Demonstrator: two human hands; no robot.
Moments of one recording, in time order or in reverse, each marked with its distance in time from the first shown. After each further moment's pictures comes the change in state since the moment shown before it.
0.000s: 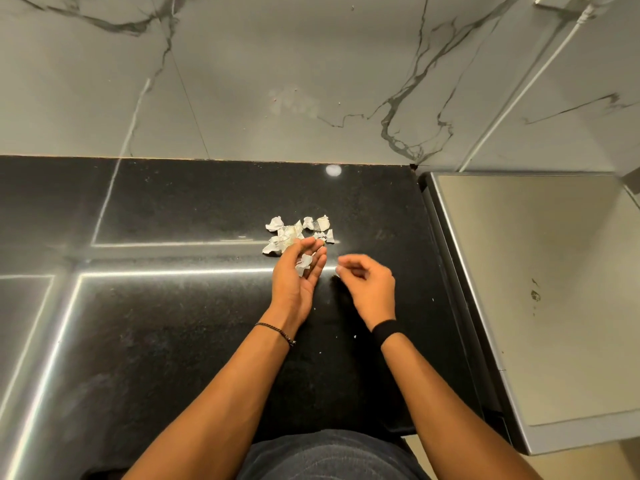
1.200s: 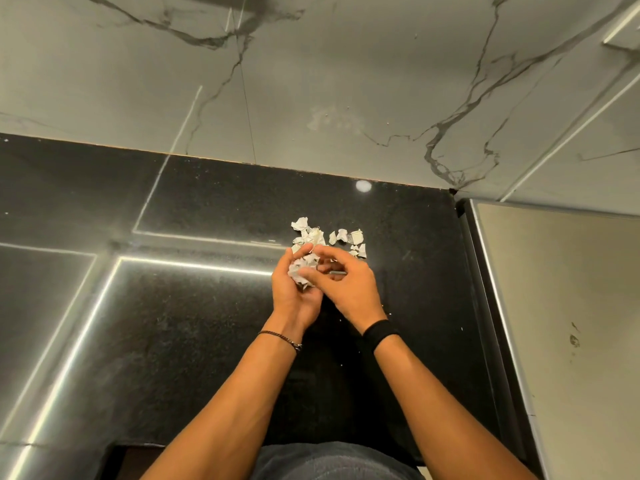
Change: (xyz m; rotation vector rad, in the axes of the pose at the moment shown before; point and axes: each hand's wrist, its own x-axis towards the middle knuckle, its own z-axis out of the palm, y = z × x) left_hand -0.008 0.035 -0.024 -0.302 0.041 -0.015; right_hand -0.003 -0.068 0.054 0.180 -0.299 -0.077
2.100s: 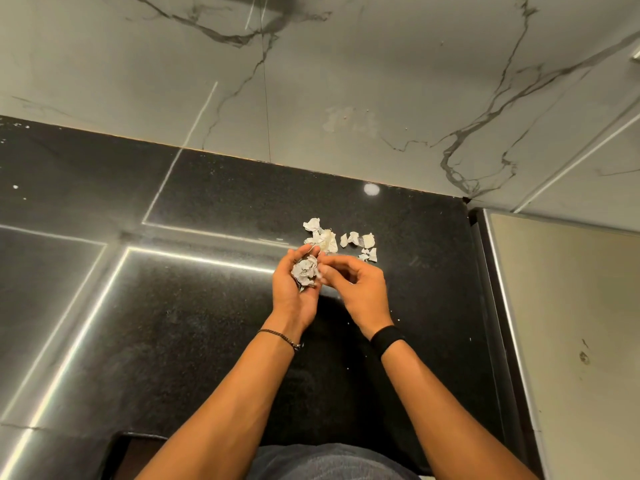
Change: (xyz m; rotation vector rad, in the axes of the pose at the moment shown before) left_hand 0.003 0.015 -0.009 0.015 0.047 0.084; right_hand 0.003 0.010 0.003 0.078 -0.021 -0.029
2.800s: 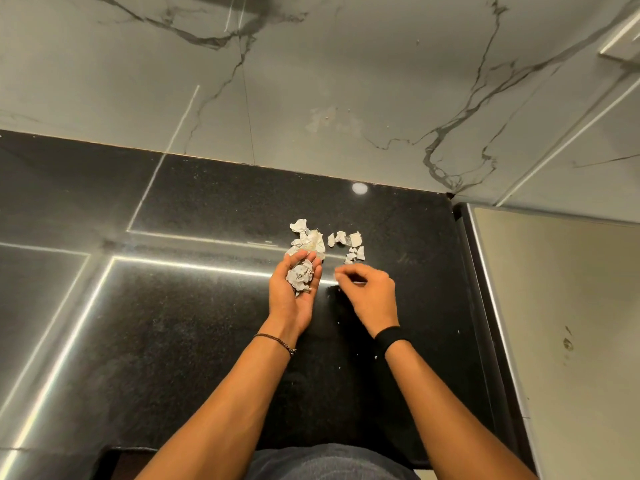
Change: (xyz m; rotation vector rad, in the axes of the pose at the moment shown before) left_hand 0.002 -0.013 0.000 0.054 0.027 -0.038; right_hand -0.002 0.016 -0.034 -0.478 0.131 -0.025
